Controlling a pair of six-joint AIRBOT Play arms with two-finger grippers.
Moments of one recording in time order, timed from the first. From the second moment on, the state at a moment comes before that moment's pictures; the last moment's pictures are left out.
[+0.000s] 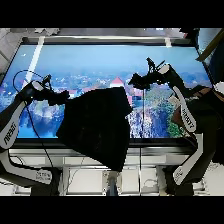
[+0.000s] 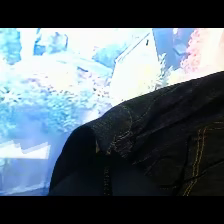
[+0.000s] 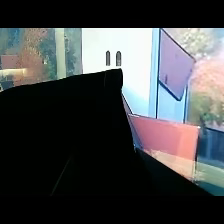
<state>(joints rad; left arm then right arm) 0.10 -1.61 1.18 1.10 -0.91 -1.47 0.10 -1.91 1.68 -0.85 1.03 1.47</state>
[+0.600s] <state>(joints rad) 0.10 -1.60 1.26 1.09 -0.97 -1.45 0.09 -2.05 1.75 -0.78 1.05 1.53</state>
